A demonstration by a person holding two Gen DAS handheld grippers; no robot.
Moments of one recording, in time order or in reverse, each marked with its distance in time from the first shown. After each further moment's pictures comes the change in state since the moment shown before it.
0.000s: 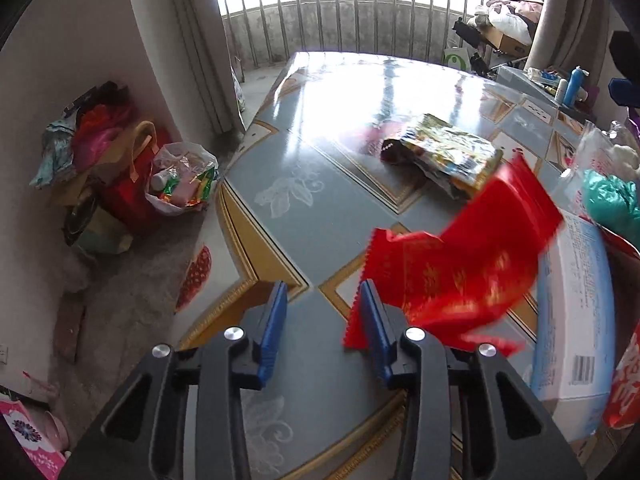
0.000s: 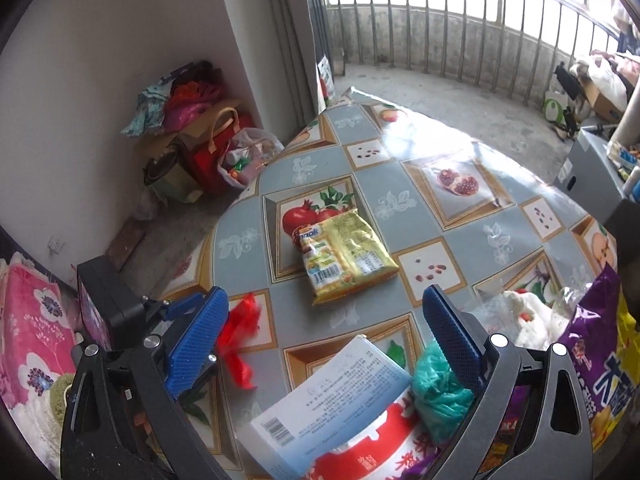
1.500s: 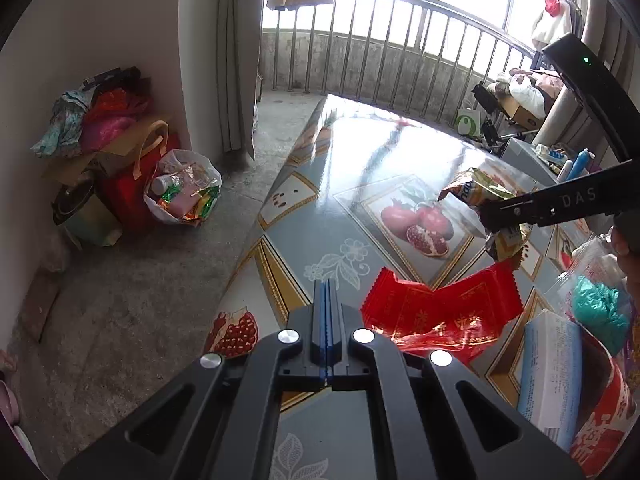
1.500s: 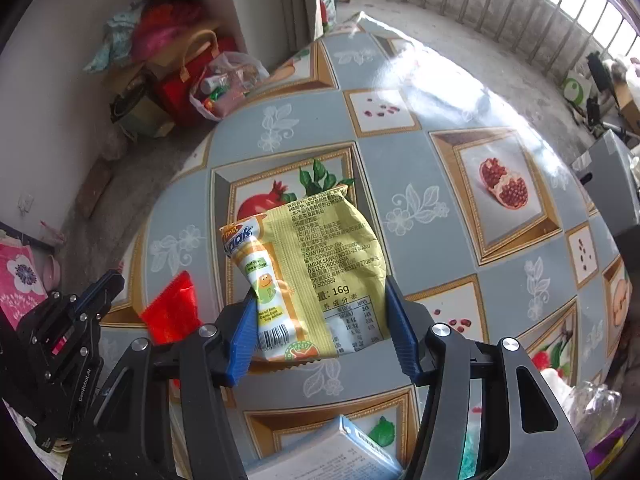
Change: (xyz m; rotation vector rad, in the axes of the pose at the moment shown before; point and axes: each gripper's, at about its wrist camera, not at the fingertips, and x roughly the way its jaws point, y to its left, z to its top) left arm -0.017 0.051 0.029 -0.196 -0.132 -0.090; right arm 0.086 -0.013 0.058 -0.073 0.272 -0.068
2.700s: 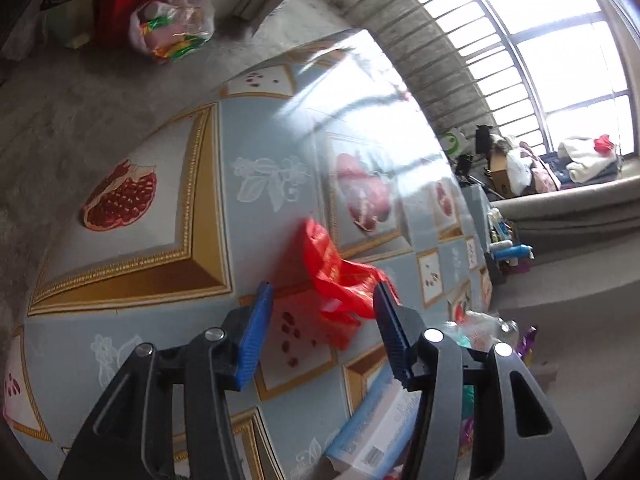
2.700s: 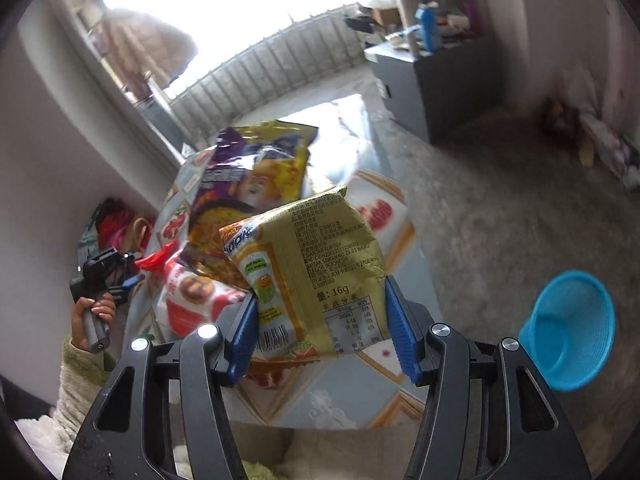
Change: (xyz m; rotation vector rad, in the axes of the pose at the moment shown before) left arm 0.031 0.004 -0.002 -0.591 0.331 -0.316; right arm -0.165 -0.149 -0.388 0.803 -0.434 -0.005
